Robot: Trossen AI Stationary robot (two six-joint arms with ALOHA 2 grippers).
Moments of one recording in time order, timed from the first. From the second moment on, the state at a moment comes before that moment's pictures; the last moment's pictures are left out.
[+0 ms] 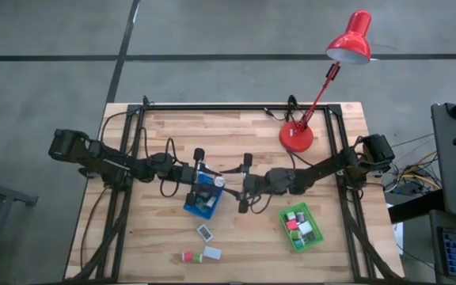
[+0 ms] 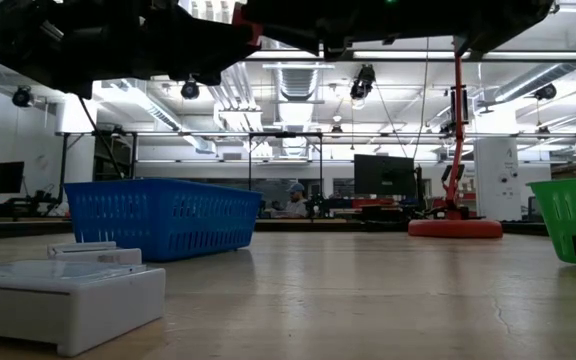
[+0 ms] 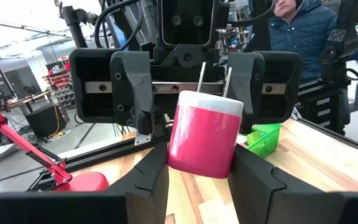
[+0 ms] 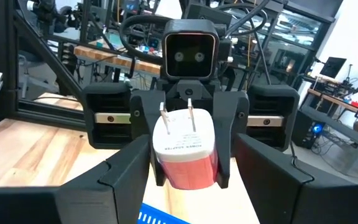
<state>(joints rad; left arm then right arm) -0.07 1.42 0.43 1.01 0.11 0.26 0.22 1.74 0.88 0.88 0.33 -0.23</state>
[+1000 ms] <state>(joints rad) -0.07 1.43 0.42 0.99 0.13 0.27 0.24 1.84 1.04 0.73 0.33 -0.30</state>
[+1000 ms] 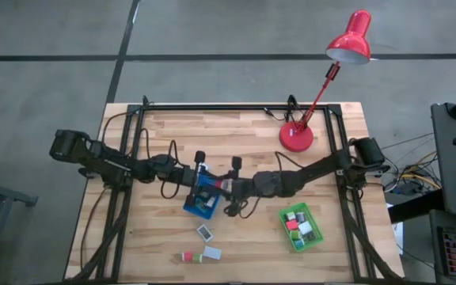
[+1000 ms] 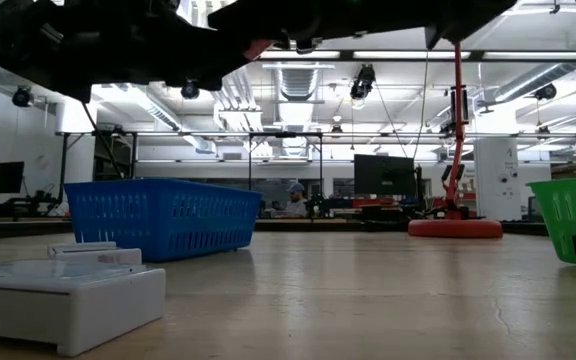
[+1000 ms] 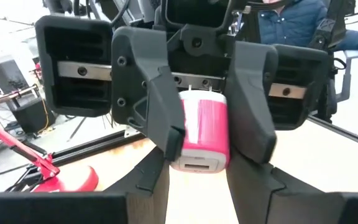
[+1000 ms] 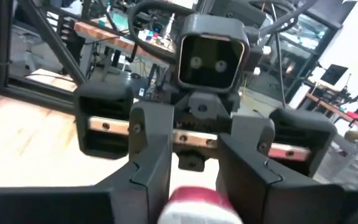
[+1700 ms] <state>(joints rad) -0.07 1.42 0.42 1.00 0.14 0.28 0.26 1.81 1.02 0.70 0.35 -0.31</state>
